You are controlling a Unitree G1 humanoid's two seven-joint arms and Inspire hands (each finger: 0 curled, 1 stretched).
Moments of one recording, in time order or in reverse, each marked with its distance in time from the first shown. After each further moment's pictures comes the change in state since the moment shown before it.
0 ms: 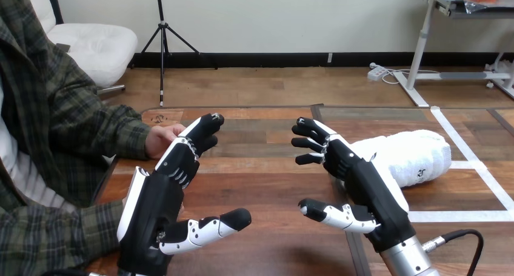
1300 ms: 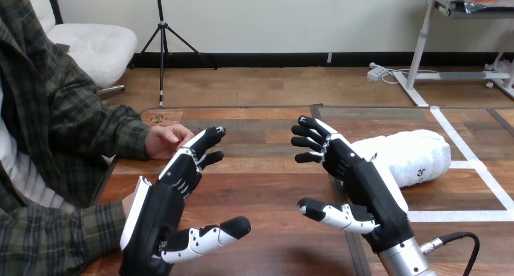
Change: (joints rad) left arm 0.003 0.001 0.005 0.070 0.035 -0.042 0.015; right arm 0.003 0.018 0.001 0.001 0.043 0.000 0.027
